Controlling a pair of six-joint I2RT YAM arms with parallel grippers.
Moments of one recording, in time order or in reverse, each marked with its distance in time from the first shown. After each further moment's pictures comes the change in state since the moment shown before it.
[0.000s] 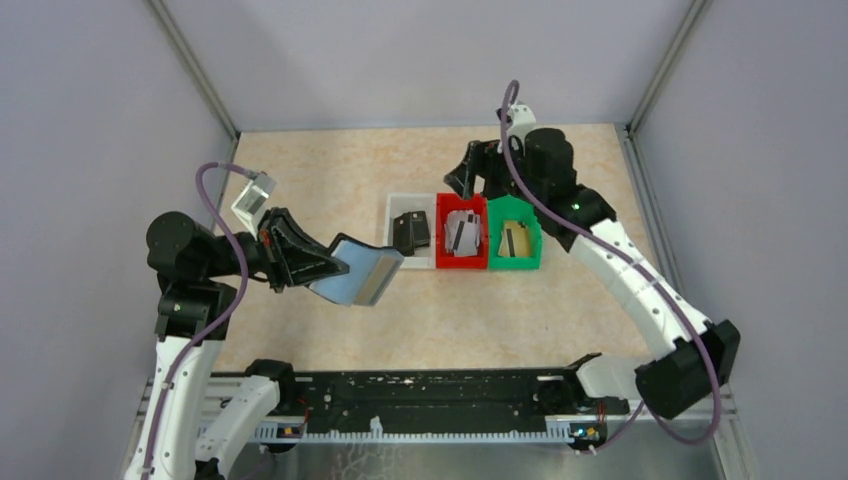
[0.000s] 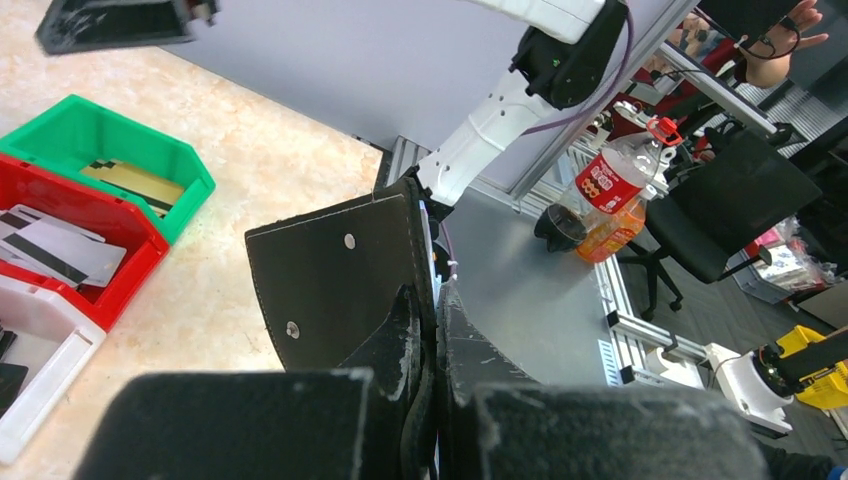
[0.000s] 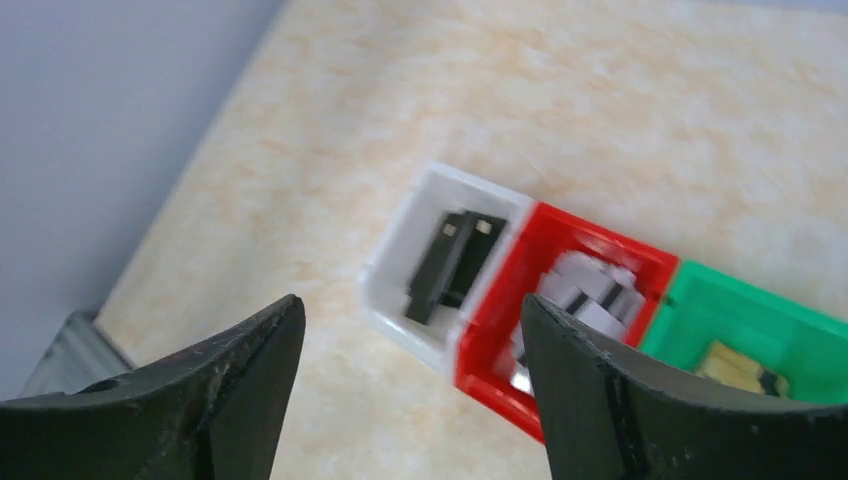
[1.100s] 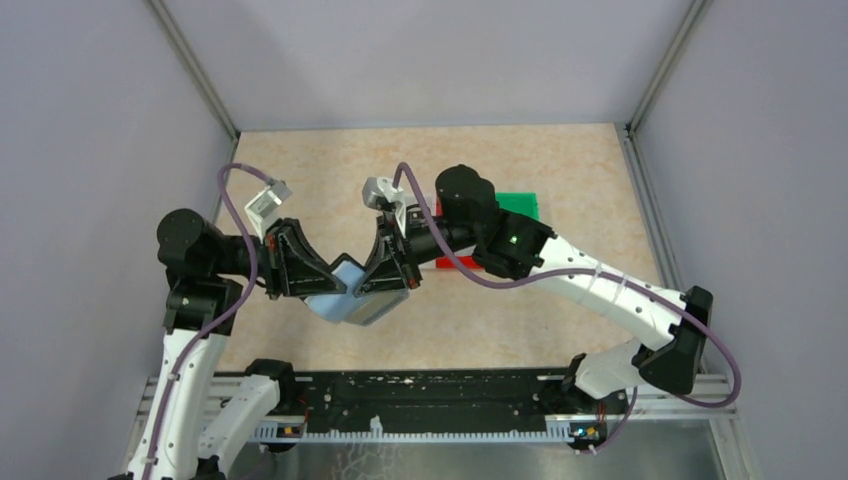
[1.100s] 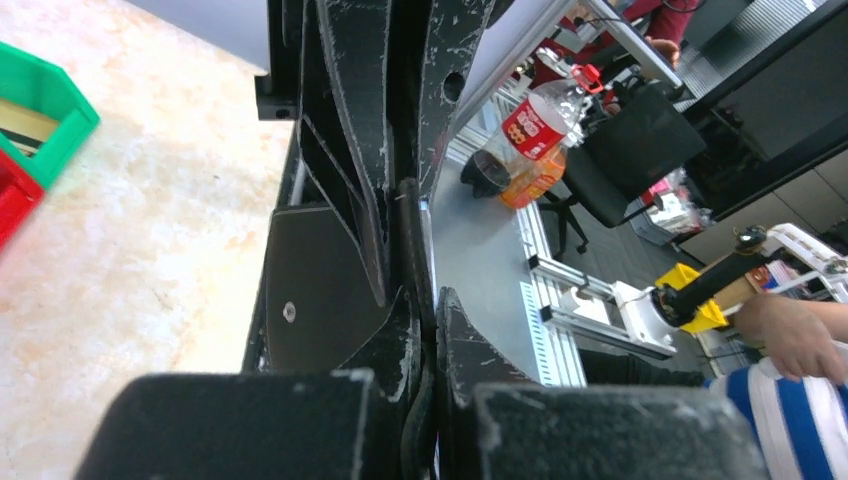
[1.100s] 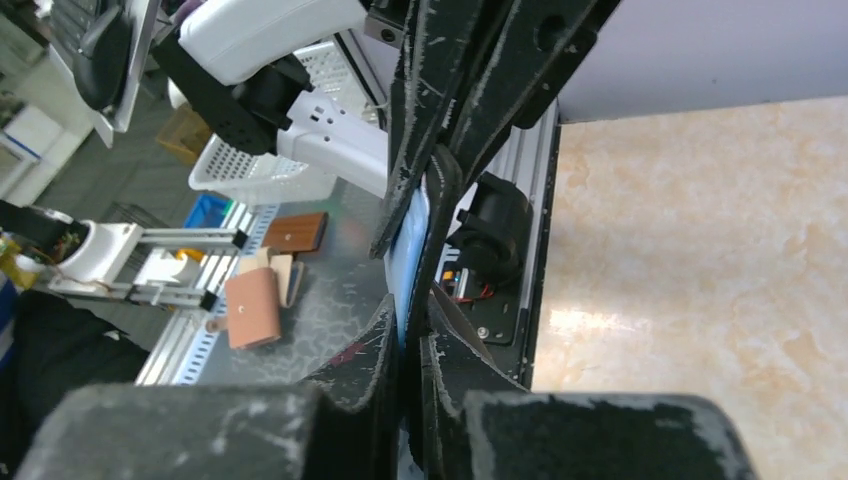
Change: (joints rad) left arm 0.000 0.008 -0.066 0.085 0.174 -0.154; right arm 0.538 0.045 0.112 0.169 -0.710 -0.144
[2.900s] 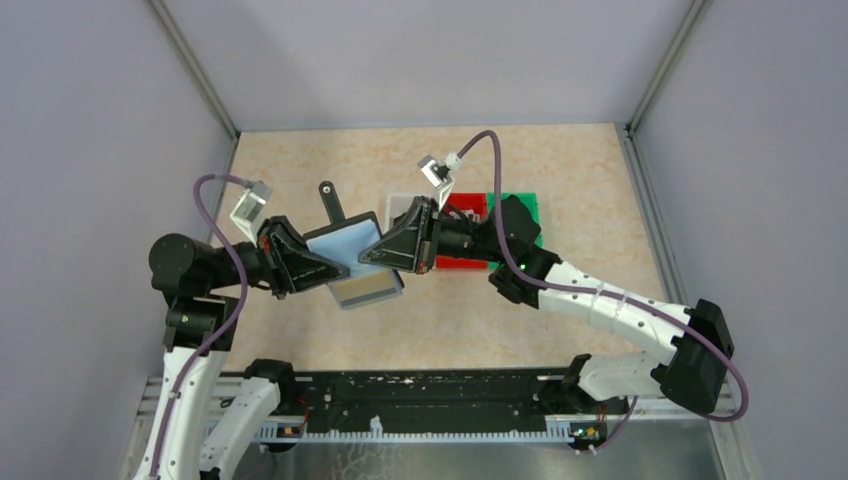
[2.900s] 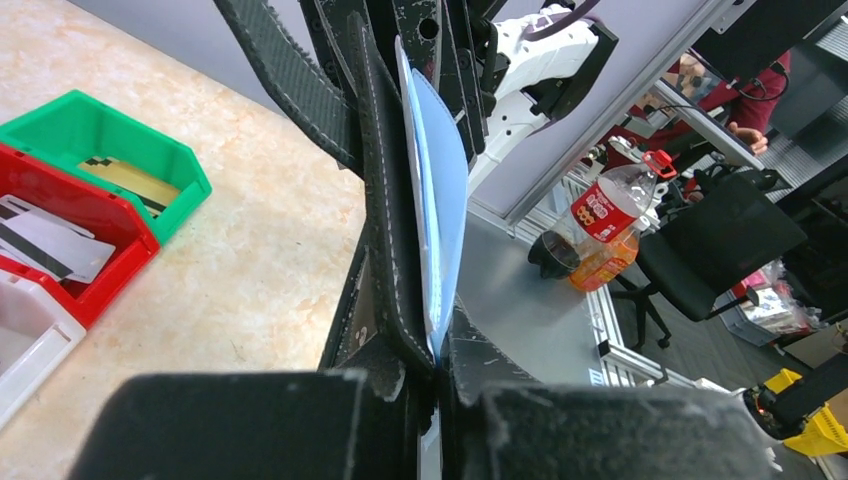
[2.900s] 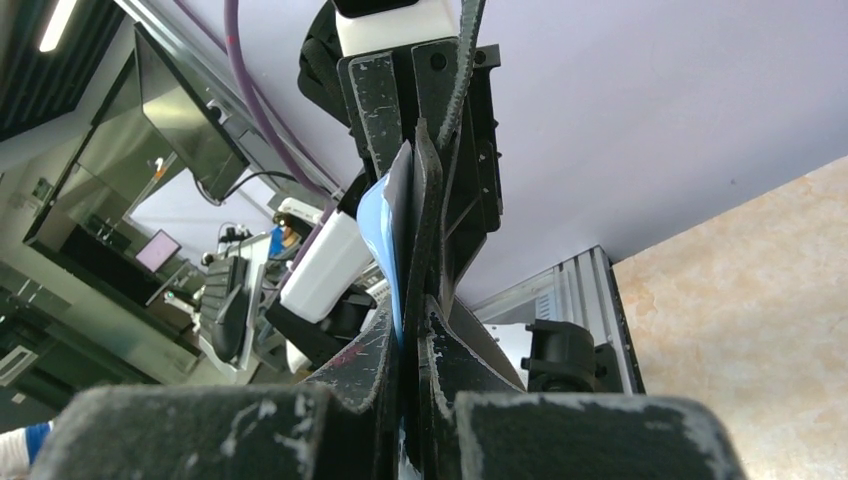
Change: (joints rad) left arm 0.004 -0.084 -0.055 0.068 -0.228 -0.011; right arm -0.051 -0.137 -0.395 0.762 0.247 0.738
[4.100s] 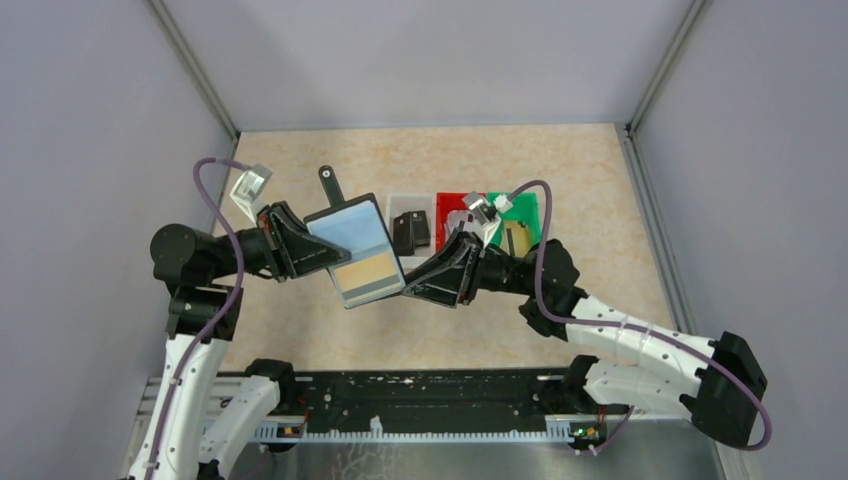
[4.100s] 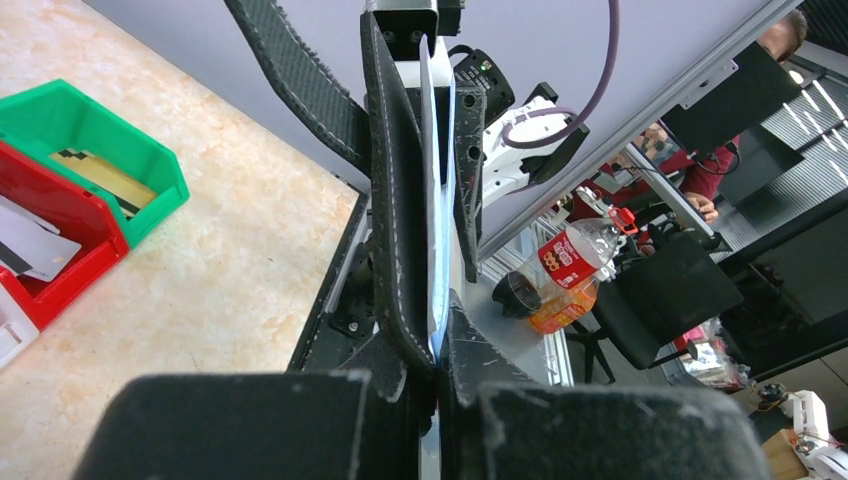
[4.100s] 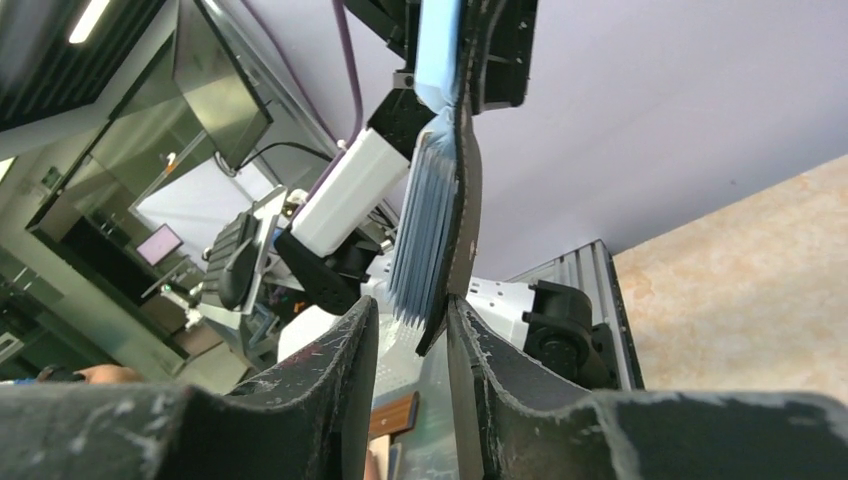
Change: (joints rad) left arm 0.000 0.061 0.023 0.077 -0.064 -0.181; right arm -0.044 -0.240 -0.373 0.259 -0.031 0.030
